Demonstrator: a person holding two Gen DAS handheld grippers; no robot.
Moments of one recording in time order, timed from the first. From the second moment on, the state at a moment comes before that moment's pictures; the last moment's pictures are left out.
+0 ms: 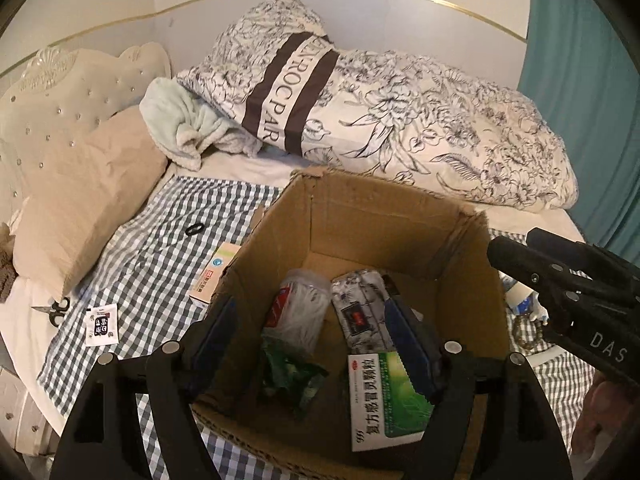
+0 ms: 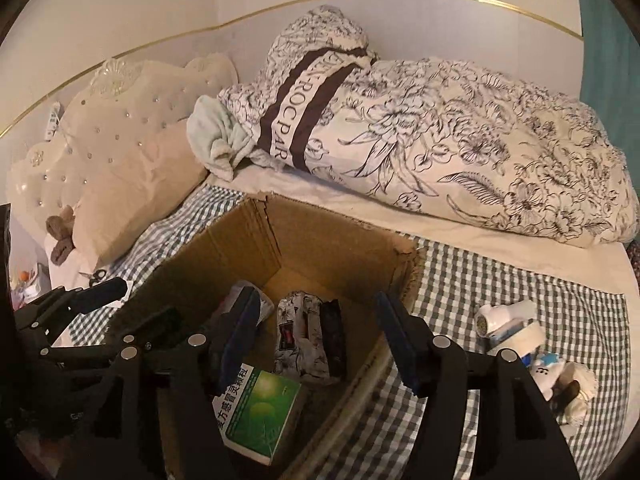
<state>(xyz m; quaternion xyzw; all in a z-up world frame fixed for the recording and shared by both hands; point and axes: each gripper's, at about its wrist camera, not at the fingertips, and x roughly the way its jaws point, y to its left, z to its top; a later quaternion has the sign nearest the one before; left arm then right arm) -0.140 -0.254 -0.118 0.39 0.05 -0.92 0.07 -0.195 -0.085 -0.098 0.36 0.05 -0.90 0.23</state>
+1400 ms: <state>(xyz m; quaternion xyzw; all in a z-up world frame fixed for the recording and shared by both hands) -0.049 -0.127 -0.015 0.29 0.02 -0.96 0.02 -0.071 0.079 -0.003 0.29 0.01 -0.95 0.12</state>
